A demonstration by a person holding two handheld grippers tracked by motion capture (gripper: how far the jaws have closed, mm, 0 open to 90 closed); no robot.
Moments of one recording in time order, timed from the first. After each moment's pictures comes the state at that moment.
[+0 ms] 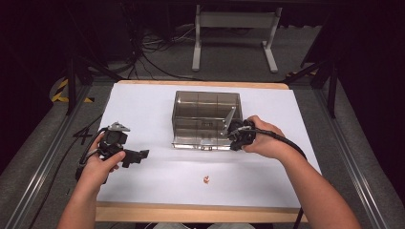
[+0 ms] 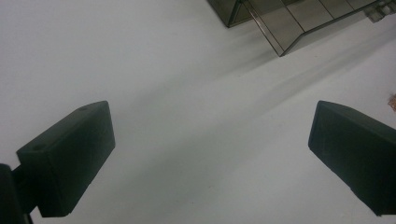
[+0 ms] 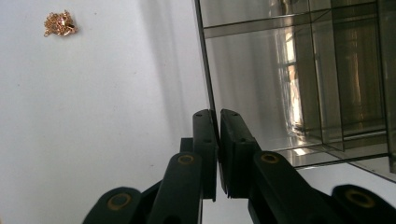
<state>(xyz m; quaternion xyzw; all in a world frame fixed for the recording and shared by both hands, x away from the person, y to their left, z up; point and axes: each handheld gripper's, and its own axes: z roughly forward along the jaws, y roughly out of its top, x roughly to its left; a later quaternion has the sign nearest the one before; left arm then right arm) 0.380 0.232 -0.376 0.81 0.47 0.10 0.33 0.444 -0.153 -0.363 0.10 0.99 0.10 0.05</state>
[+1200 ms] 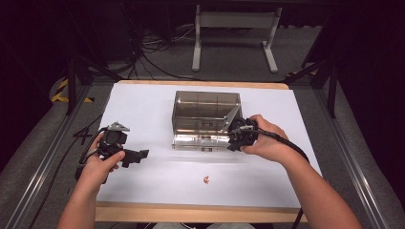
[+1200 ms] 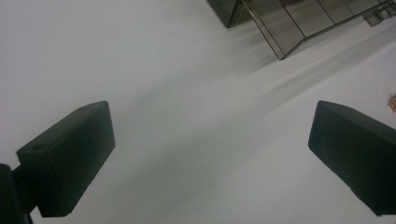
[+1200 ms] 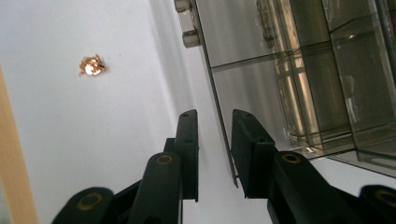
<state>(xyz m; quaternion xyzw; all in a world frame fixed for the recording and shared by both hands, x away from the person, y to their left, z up) 0.380 0.233 -0.376 0.81 0.47 0.10 0.33 0.425 -0.149 -0.335 0.13 0.98 0.14 0.07</state>
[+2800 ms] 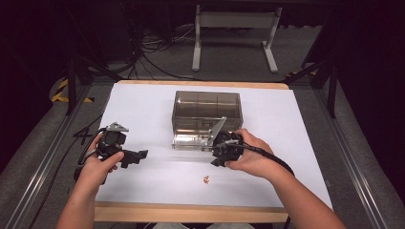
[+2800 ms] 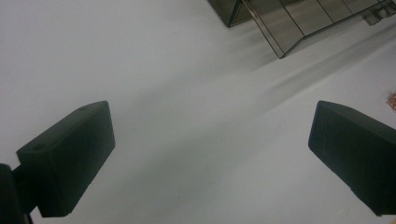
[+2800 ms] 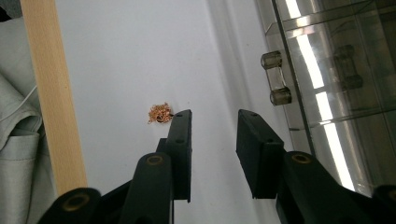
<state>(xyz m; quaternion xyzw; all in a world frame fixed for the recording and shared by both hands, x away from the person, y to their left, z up) 0.378 0.235 -0.374 0.81 0.47 0.10 0.33 0.389 -0.108 -0.351 0.13 0.97 0.18 0.04</state>
